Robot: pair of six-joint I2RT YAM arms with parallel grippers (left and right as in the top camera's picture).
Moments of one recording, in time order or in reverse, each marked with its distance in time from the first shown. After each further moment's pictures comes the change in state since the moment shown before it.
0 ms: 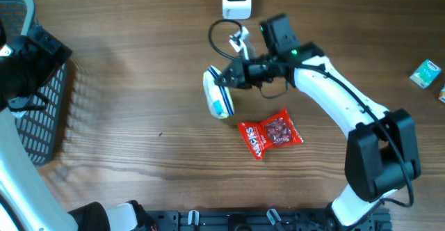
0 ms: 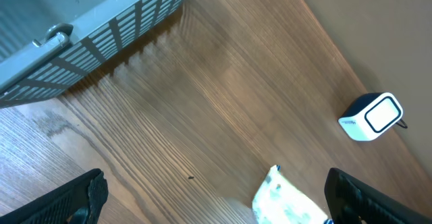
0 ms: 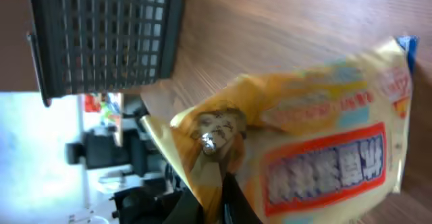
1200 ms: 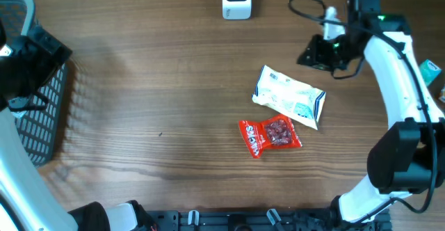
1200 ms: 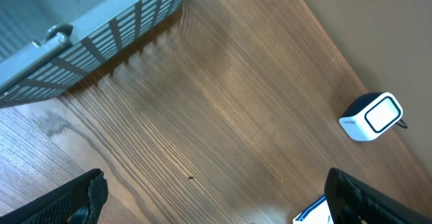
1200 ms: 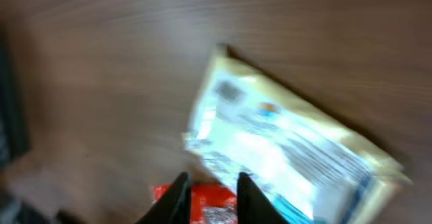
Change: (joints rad) left arm 0.000 0.000 0.000 0.000 0.000 0.000; right arm -0.393 -0.008 0.241 -0.538 0.432 -0.345
